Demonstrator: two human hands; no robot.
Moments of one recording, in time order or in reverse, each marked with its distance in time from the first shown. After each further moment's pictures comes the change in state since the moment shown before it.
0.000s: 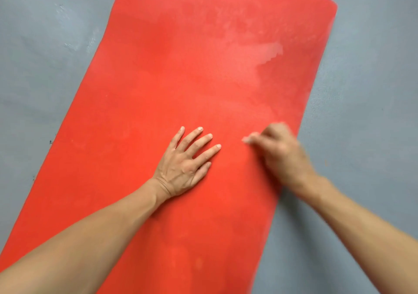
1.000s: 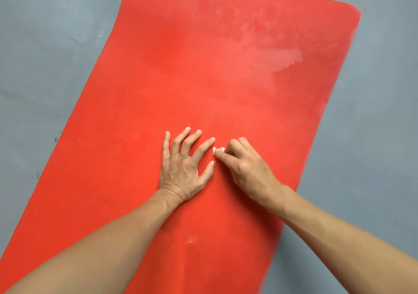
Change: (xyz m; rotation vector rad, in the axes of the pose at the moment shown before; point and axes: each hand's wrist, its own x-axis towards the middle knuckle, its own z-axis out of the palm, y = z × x) left_hand -0.008 0.004 -0.003 -0.034 0.024 -0.458; right_hand 0.033 -0.076 0.040 0.161 -0.177 -0.140
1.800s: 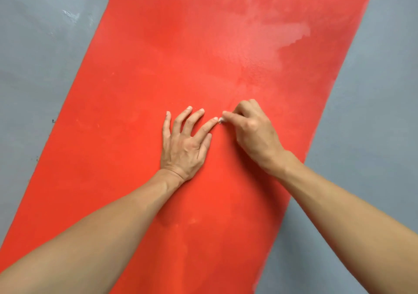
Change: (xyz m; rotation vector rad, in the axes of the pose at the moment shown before) left_hand 0.002 -0.002 0.004 -0.009 0.046 0.000; right_hand 0.023 0.017 0.005 -0.086 0.162 0.100
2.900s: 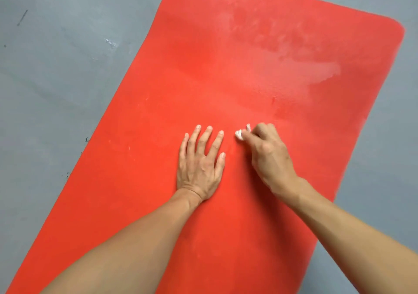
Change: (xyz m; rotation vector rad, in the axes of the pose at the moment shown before) left_hand 0.007 -0.027 -0.008 0.088 -0.062 -0.149; right_hand 0.030 -0.022 0.015 -0.029 -0.054 0.117
